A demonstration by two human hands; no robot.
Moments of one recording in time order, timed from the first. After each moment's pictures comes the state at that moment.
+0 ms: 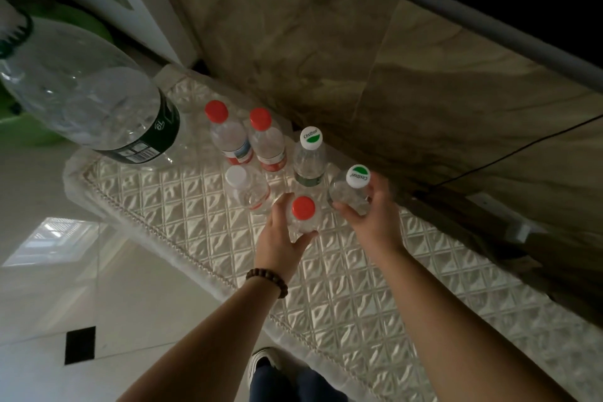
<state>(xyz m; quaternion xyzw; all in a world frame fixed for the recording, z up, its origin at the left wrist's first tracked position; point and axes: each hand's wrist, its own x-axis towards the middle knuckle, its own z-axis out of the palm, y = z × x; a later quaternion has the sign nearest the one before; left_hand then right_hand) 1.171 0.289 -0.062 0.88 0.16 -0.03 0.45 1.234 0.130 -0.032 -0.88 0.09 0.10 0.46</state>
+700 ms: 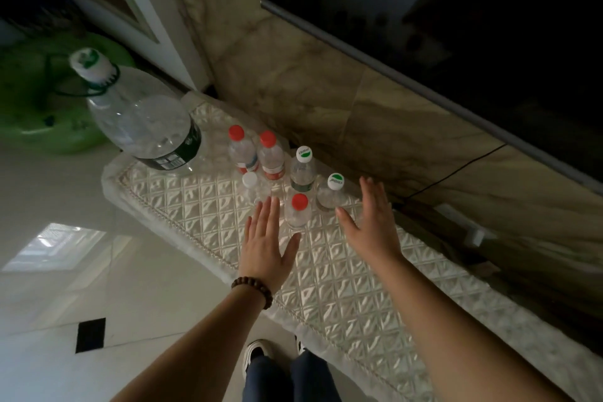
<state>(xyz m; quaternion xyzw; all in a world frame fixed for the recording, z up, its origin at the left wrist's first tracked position) 1.119 0.296 0.041 0.95 0.08 -0.03 0.29 1.193 0.106 0.072 -0.95 -0.01 0.11 0.30</state>
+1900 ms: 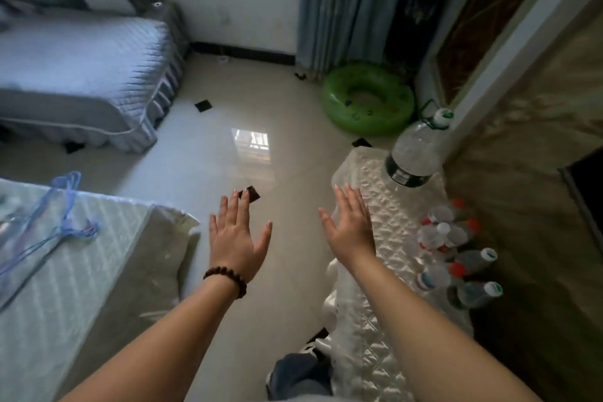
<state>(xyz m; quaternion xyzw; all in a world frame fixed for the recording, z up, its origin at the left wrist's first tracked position) 0.761 0.339 0.214 0.74 0.63 0.15 0.19 0.966 0.302 0.231 -0.78 -0.54 0.19 0.25</state>
